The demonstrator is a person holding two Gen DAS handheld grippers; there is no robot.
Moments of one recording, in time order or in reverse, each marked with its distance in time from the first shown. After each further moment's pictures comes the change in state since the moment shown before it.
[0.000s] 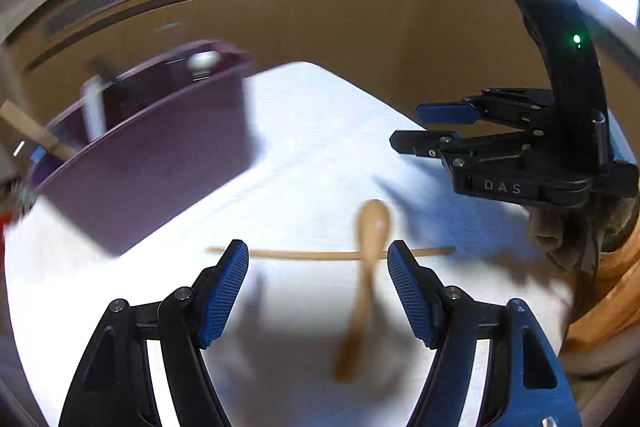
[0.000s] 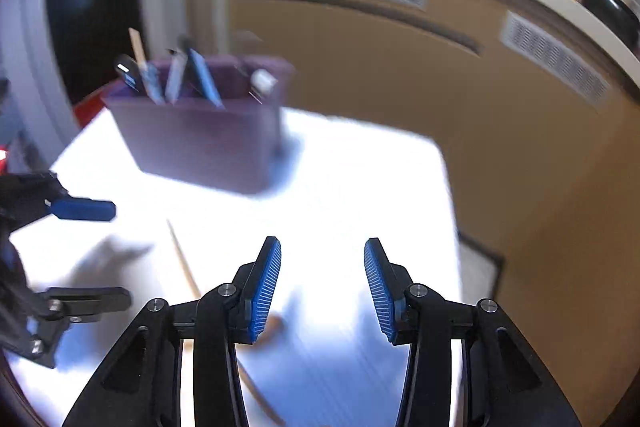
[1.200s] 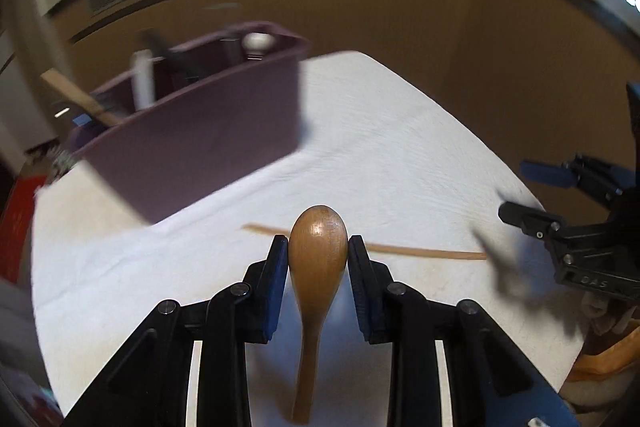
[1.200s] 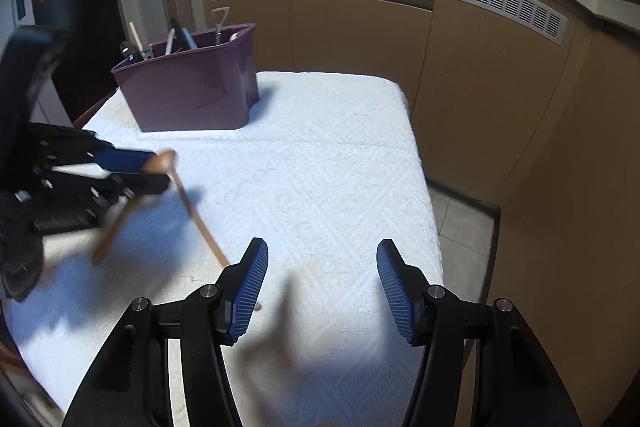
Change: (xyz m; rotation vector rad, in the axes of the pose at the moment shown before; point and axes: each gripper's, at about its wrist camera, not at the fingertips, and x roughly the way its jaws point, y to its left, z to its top) left arm -0.016 0.024 -0.009 -0.191 0.006 0.180; right arm -0.033 -0.010 -0.057 0.023 0.004 0.038
